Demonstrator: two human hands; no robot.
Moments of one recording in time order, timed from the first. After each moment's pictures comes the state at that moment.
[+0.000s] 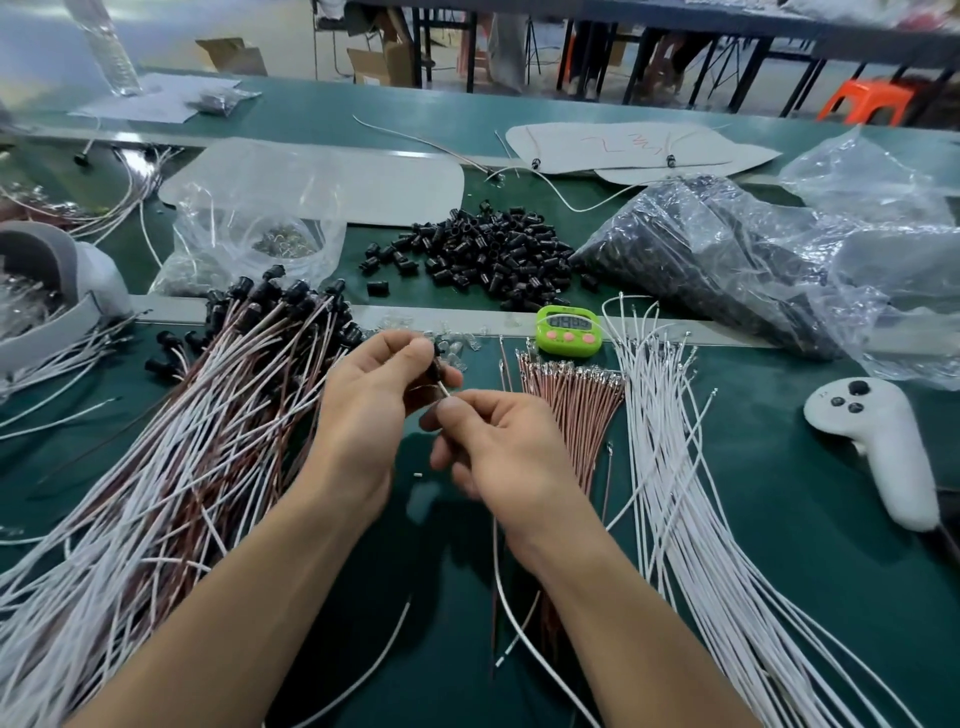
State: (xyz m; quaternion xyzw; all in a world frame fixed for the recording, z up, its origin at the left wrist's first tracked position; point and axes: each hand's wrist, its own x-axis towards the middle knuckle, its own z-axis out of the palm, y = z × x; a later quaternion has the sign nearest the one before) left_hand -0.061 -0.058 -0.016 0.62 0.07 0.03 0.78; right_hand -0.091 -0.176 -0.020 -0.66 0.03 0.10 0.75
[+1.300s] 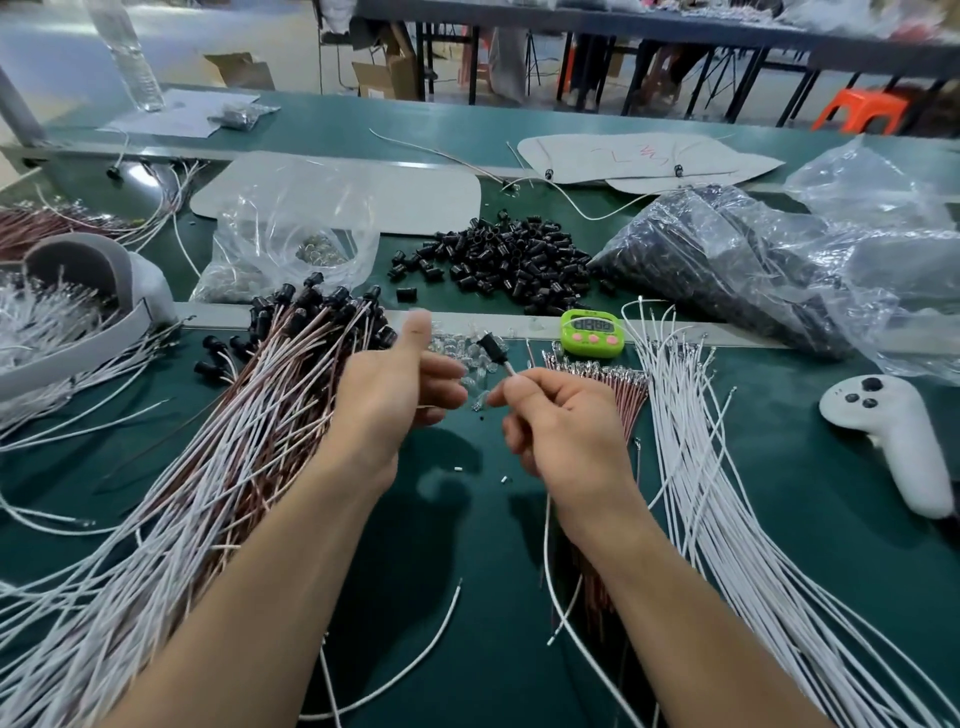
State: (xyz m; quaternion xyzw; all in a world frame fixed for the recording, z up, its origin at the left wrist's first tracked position) left_hand -0.053 -0.029 -0.009 0.70 0.12 -0.03 0.70; right_hand -0.089 -0.182 -0.017 -0.72 0.03 -0.03 0.69
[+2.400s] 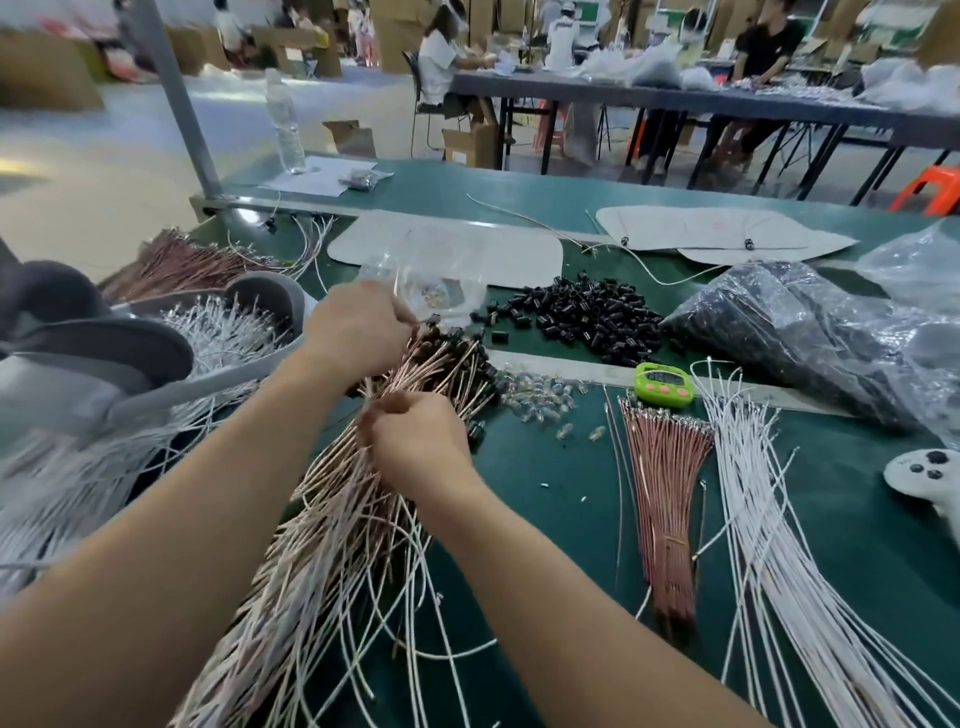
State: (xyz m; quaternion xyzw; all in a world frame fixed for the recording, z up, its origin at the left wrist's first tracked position) left_hand -0.030 0.093 0.075 0.97 0.10 0.07 0.20; right_hand -0.109 -0.009 0.035 -0.77 0.01 0.19 0.61
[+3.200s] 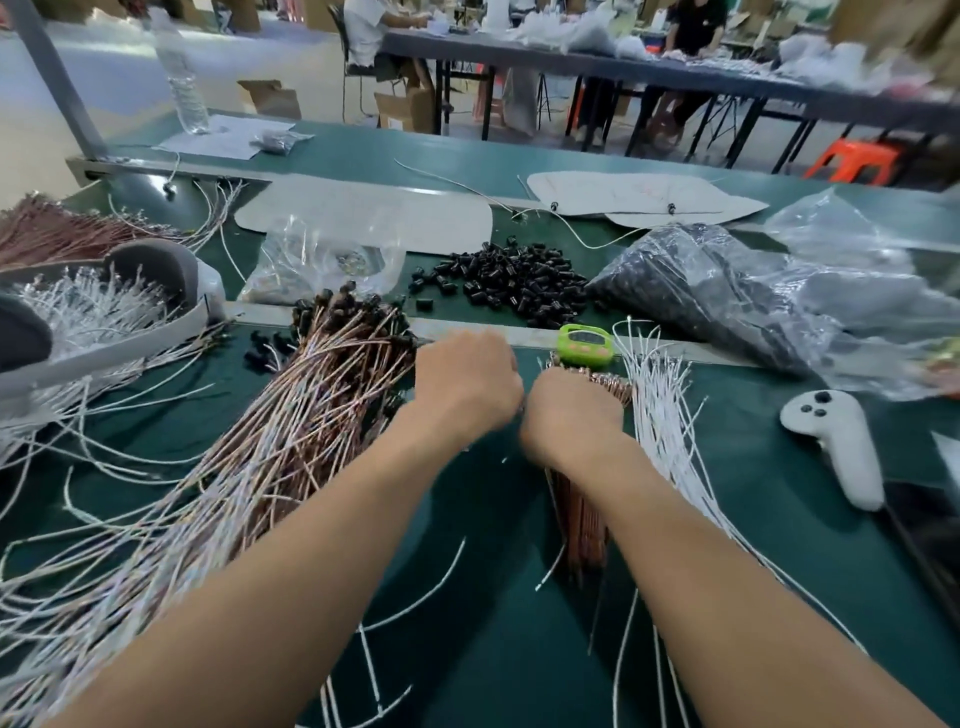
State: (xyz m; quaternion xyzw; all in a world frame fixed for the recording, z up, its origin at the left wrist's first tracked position) left_hand -0.046 -0.080 0.015 0.99 -0.03 0.09 0.13; right_hand -0.075 -0.183 0.013 -1.00 0.06 0.04 0.06
